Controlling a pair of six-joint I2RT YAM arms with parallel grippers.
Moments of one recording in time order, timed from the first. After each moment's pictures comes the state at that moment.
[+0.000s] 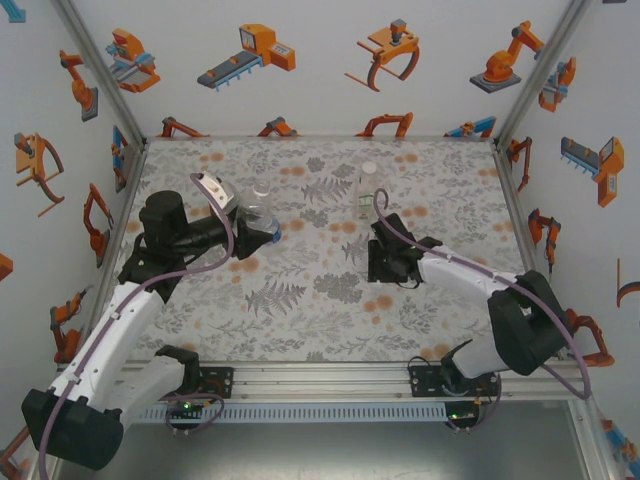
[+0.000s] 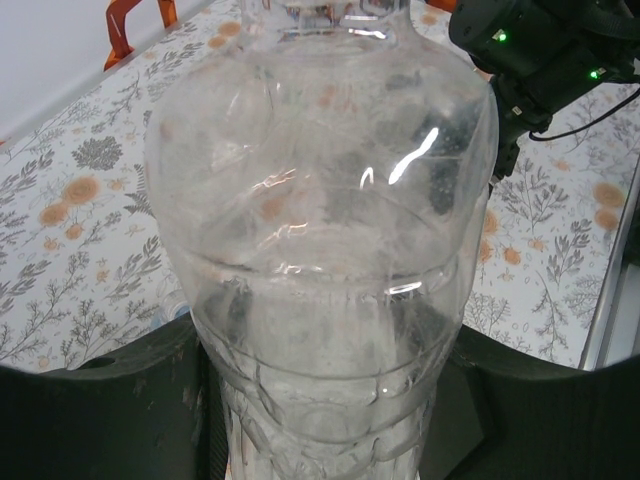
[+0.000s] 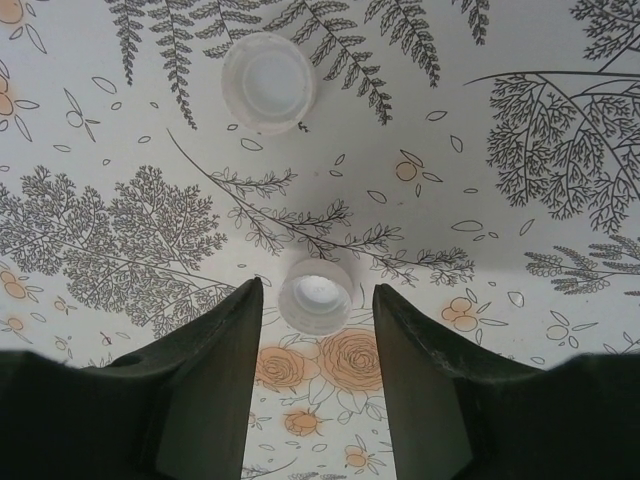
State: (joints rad) left arm -0.33 0.93 0.82 -0.15 0.72 0.17; right arm 0.58 1.45 0.79 -0.44 0.06 0.52
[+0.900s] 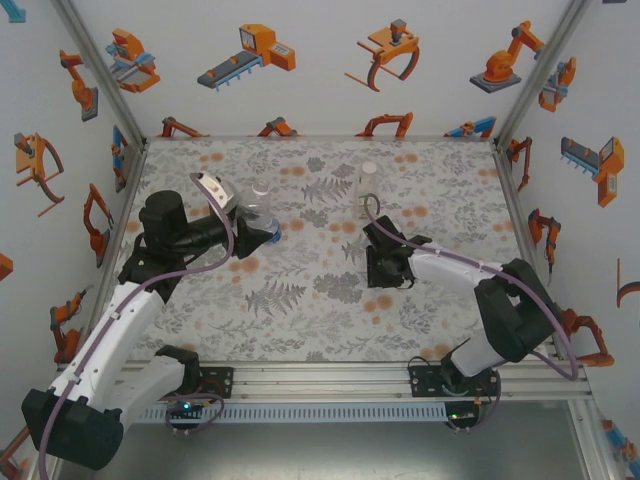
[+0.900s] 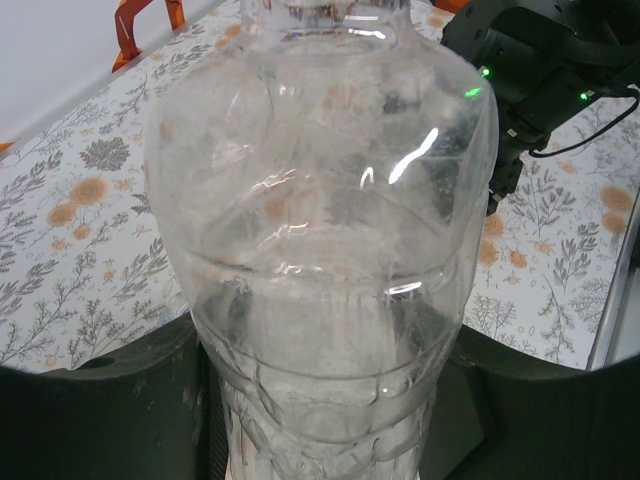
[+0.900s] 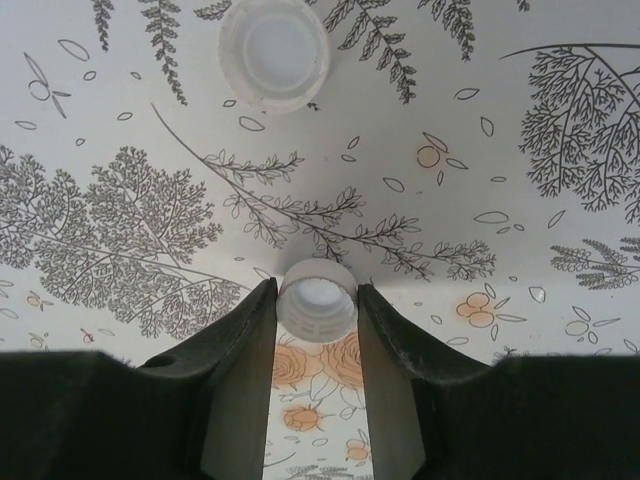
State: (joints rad) left arm -0.33 0.93 0.82 -0.15 0.71 0.17; right arm 0.62 1.52 0.83 -0.50 0.07 0.52
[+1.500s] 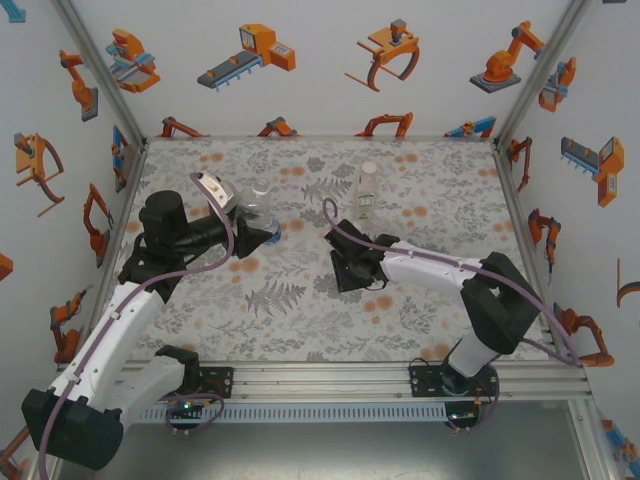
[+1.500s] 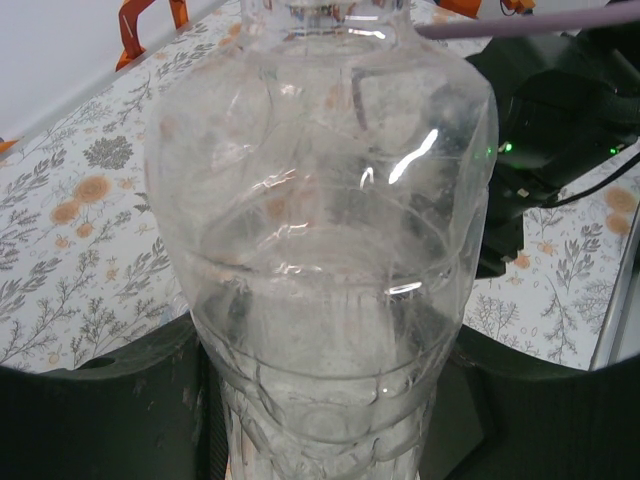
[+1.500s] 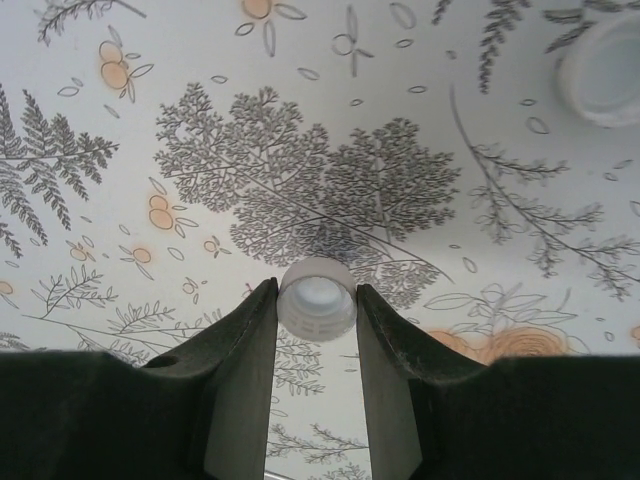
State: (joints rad) left arm -0.33 0.93 0.82 -0.15 0.71 0.17; right arm 0.86 1.63 1.00 -0.54 0.07 0.54
